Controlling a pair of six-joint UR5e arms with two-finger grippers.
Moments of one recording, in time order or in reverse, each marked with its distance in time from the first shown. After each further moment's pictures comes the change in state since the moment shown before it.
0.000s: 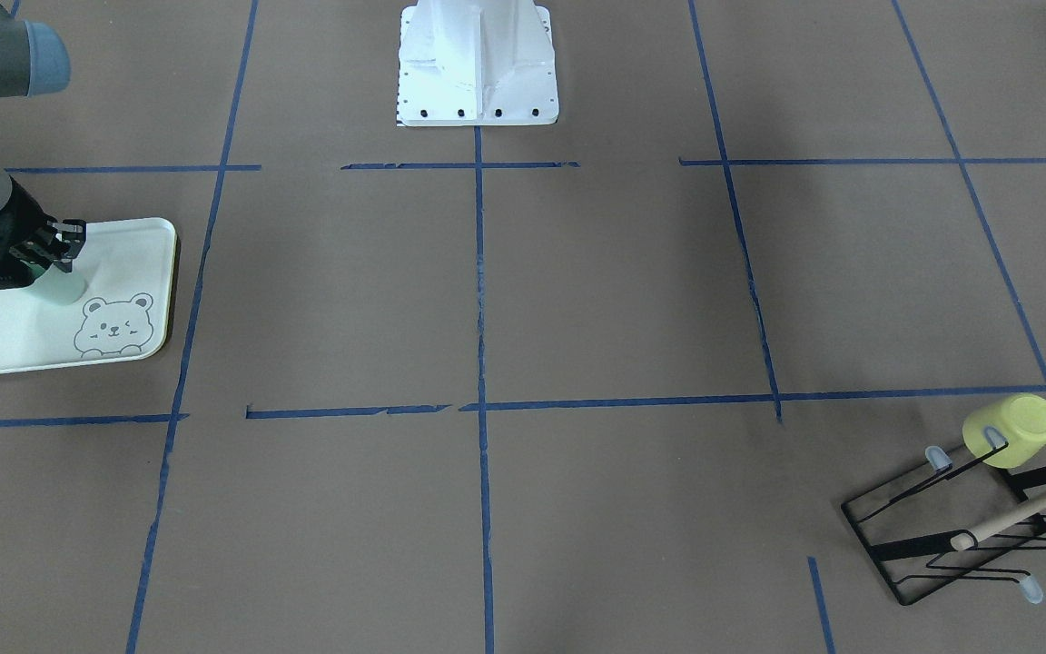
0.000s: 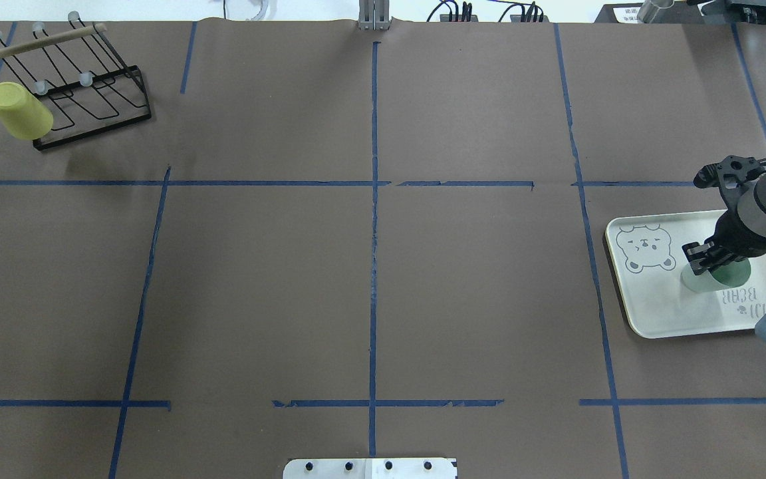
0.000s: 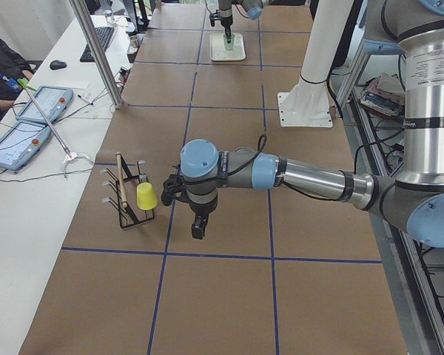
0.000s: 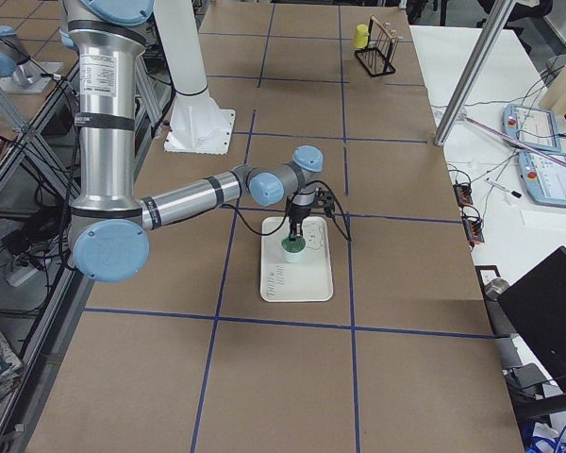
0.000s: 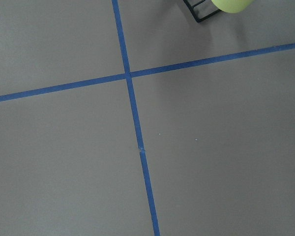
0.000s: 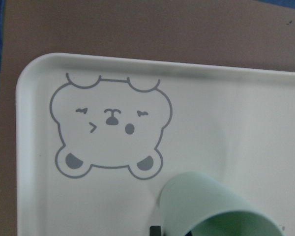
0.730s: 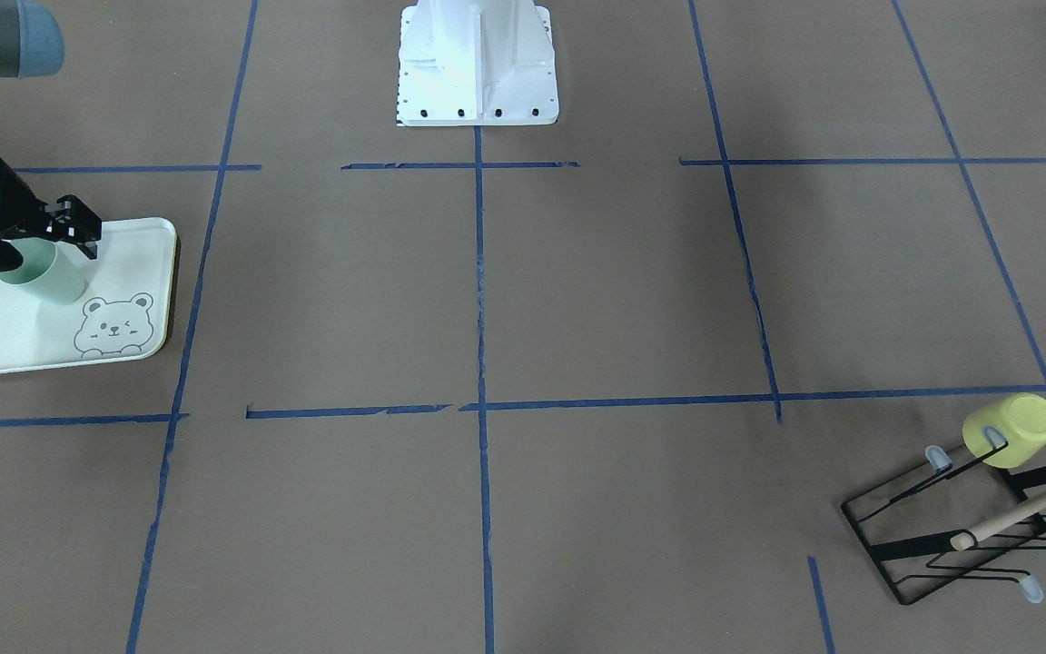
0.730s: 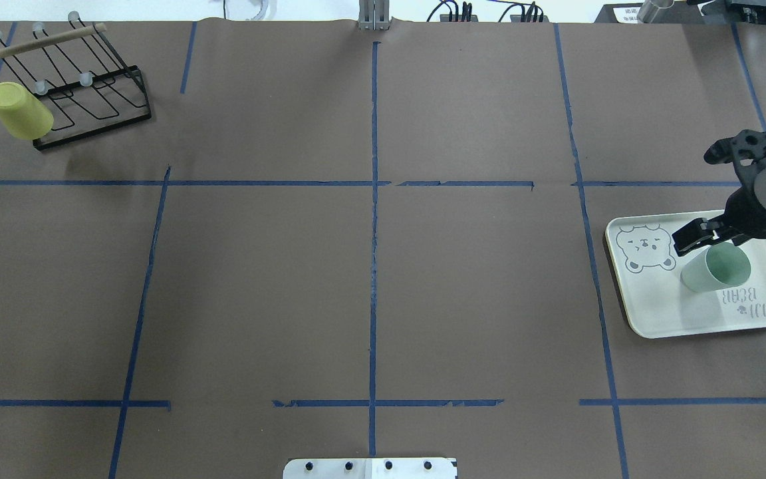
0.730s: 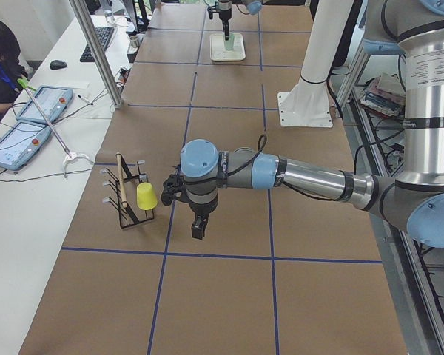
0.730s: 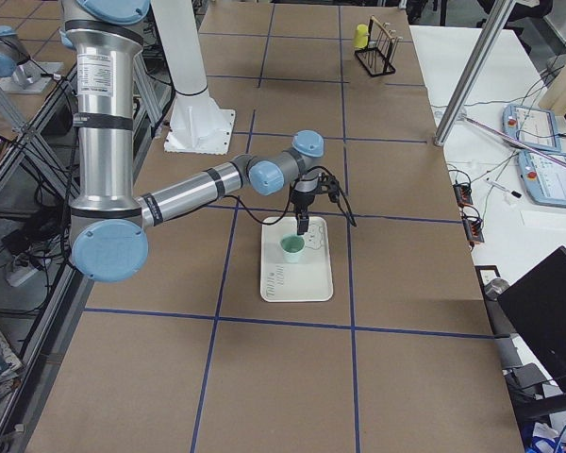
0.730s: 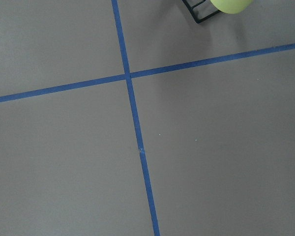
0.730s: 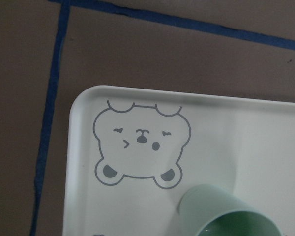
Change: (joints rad) left arm 0.000 0.000 0.000 0.000 0.000 0.000; right arm 0.079 -0.007 0.106 -0.011 0.020 -0.027
